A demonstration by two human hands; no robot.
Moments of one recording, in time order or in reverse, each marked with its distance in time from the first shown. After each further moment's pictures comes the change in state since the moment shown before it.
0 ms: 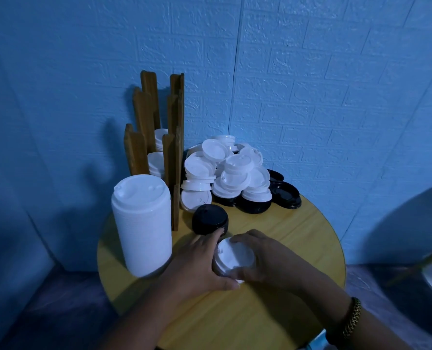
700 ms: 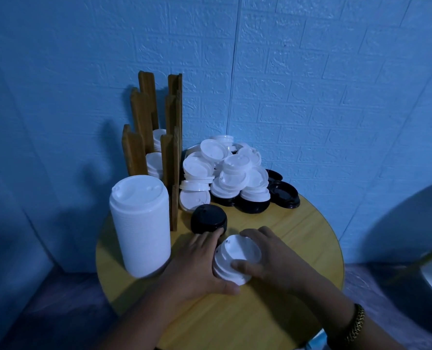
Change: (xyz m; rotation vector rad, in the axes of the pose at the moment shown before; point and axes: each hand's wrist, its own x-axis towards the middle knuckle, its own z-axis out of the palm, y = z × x) left_hand 0.000 -0.001 0.002 0.044 -0.014 0.019; right_hand -0.012 -0.003 -0.002 0.105 0.088 0.141
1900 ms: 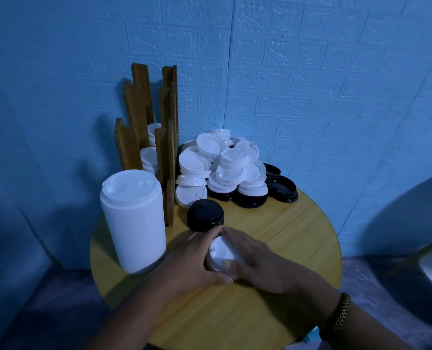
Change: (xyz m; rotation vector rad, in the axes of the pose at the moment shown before) left_hand -0.001 -0.009 -0.002 -0.140 0.001 0.050; right_hand 0.011 0.007 0.019 -0.038 -0.269 -0.168
